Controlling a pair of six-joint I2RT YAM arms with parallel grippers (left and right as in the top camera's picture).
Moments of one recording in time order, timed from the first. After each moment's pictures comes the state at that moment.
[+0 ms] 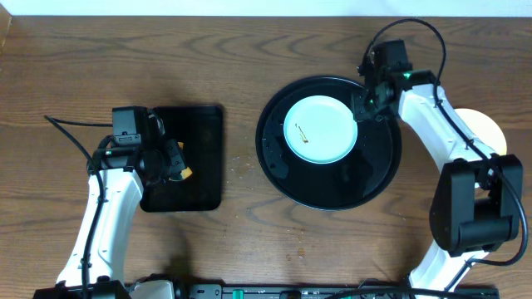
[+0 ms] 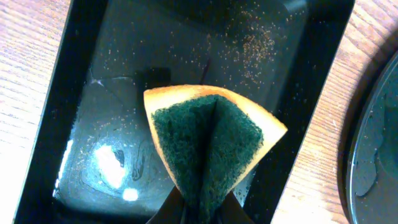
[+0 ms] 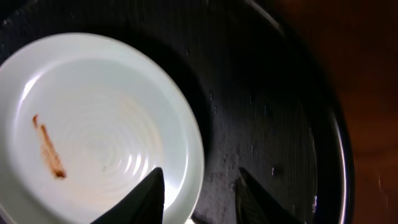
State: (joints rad) left arm 0.10 1.34 0.89 -0.76 0.17 -0.30; right arm 0.16 1.93 1.43 -0.72 -0.10 0.08
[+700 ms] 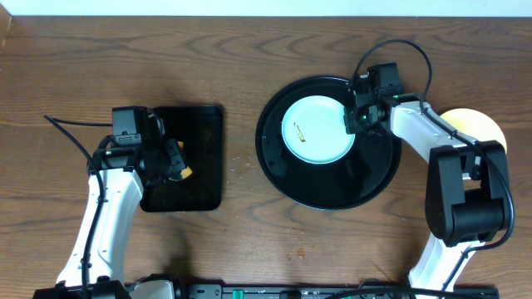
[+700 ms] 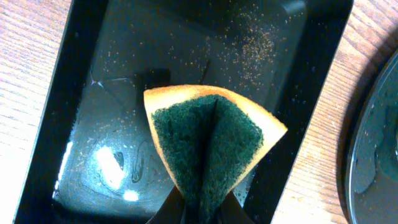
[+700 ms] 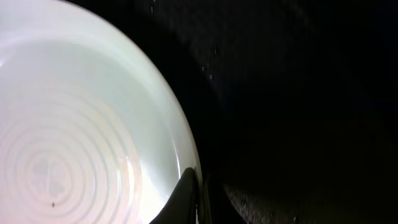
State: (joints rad) left arm 0.10 1.34 0.89 -0.76 0.17 -0.30; right arm 0.15 1.99 1.25 -0.45 -0.16 0.02
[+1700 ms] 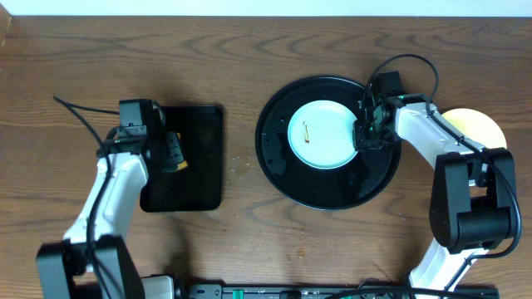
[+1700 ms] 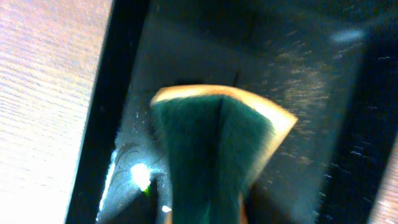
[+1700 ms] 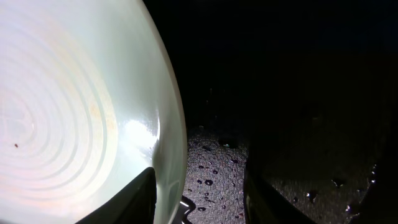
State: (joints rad) left arm 0.10 1.52 0.89 -0.58 0.04 -0.20; right arm 0.14 1.94 1.24 -0.71 -0.09 0.15
